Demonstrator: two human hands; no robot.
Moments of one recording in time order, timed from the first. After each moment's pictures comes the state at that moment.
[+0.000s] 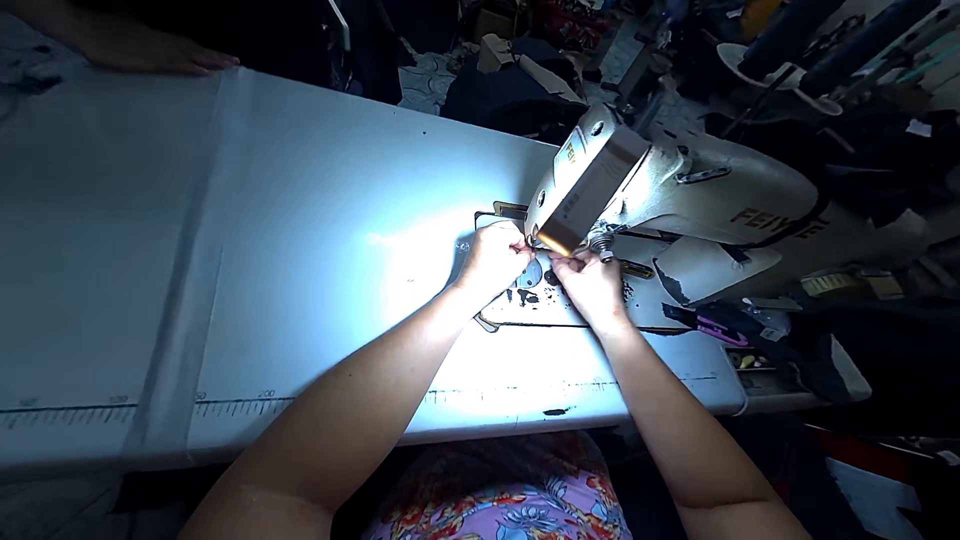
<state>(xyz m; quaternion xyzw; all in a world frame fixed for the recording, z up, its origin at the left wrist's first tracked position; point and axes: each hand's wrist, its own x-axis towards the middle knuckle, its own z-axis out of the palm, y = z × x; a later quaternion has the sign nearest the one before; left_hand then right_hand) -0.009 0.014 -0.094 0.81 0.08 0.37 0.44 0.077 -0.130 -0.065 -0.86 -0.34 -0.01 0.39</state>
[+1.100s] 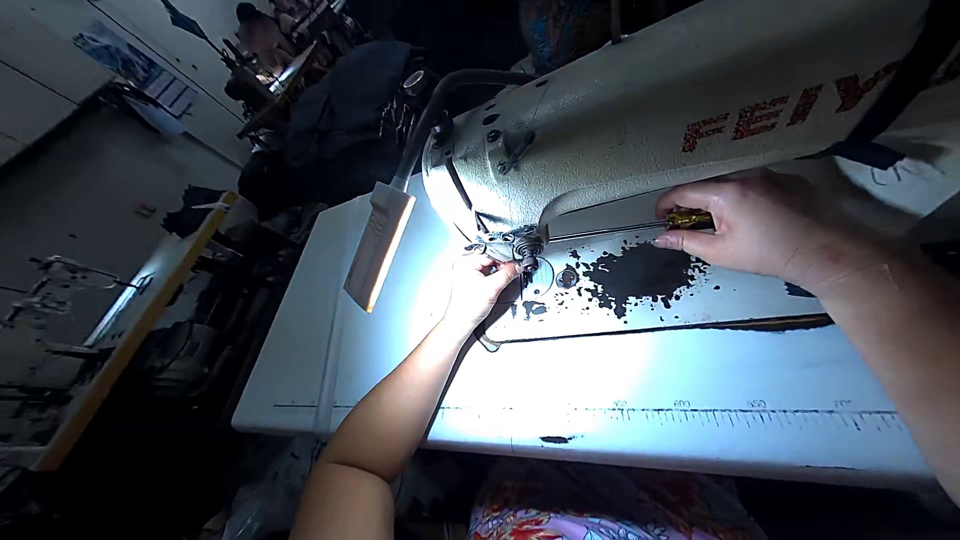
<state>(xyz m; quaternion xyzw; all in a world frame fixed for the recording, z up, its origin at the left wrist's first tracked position) -0.025 0.017 -0.092 0.80 0.15 0.33 0.47 0.219 -0.216 -0.060 -0.73 -0.60 -0.03 0.31</state>
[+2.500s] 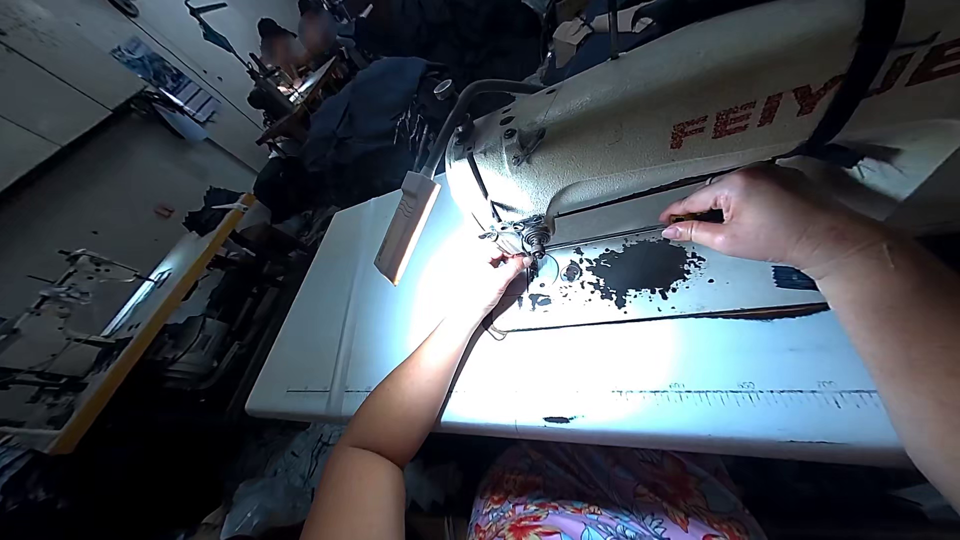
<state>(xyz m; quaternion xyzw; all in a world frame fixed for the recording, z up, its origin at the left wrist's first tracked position) -0.023 0.013 -0.092 0.80 0.18 0.32 0.47 0.220 -0.227 -0.047 -0.73 -0.60 0.00 0.32</state>
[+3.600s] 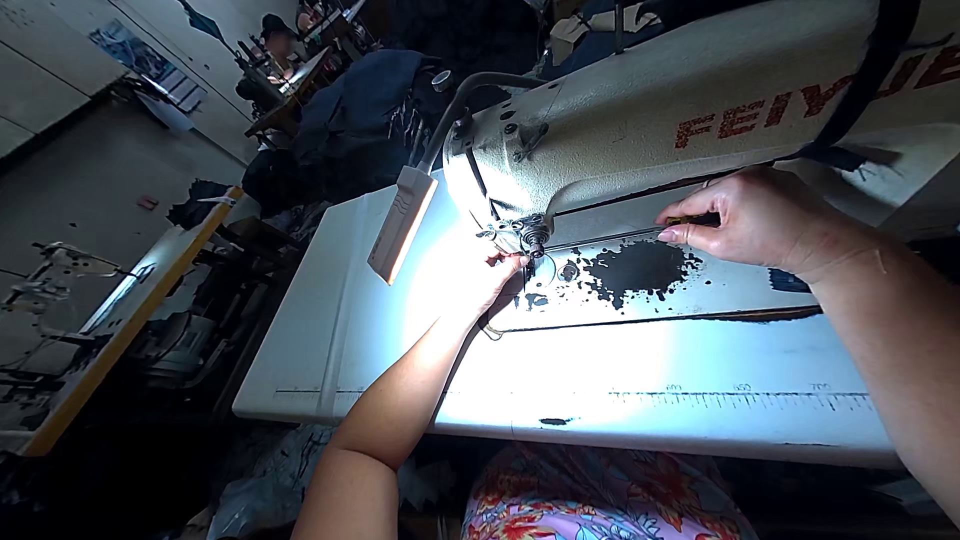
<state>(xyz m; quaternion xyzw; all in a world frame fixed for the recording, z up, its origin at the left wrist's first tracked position) -0.022 0.017 -0.096 0.80 0.16 0.33 0.48 0.219 -0.225 -0.050 -0.73 -0.61 -0.03 0.31</state>
